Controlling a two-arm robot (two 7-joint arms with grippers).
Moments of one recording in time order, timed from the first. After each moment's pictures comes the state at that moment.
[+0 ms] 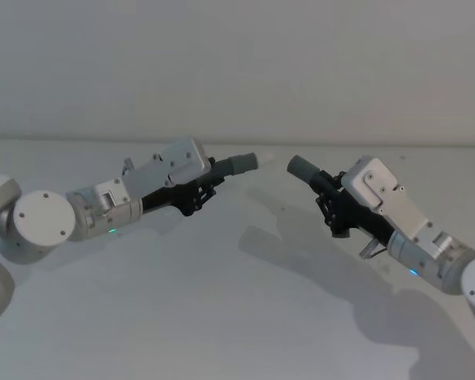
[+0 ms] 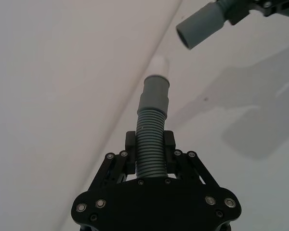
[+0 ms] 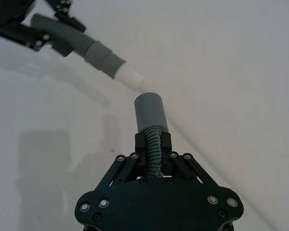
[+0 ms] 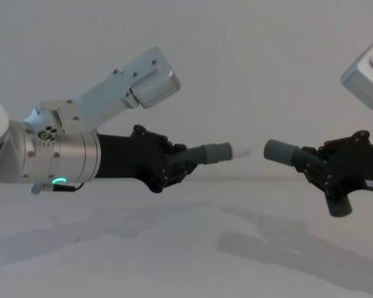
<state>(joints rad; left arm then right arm) -0.65 0.38 0.66 -1.23 0.04 -0.09 -0.47 0.35 0.45 -0.43 -1.45 -0.09 -0.02 0.32</state>
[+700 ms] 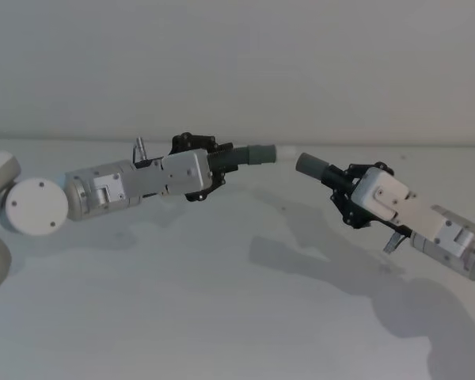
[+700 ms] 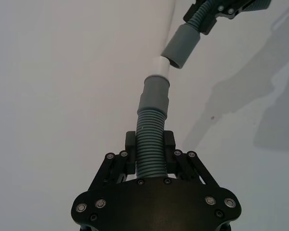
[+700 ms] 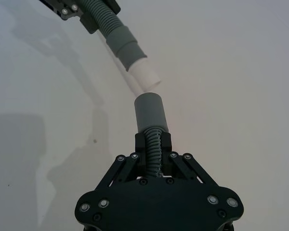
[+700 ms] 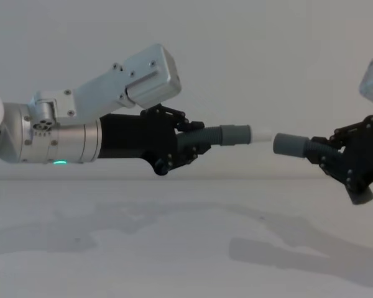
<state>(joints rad) -0.75 0.38 0.72 -1.11 0.17 -0.42 -0.49 0.40 0.53 -0.45 -1.42 -0.20 -0.17 0.37</state>
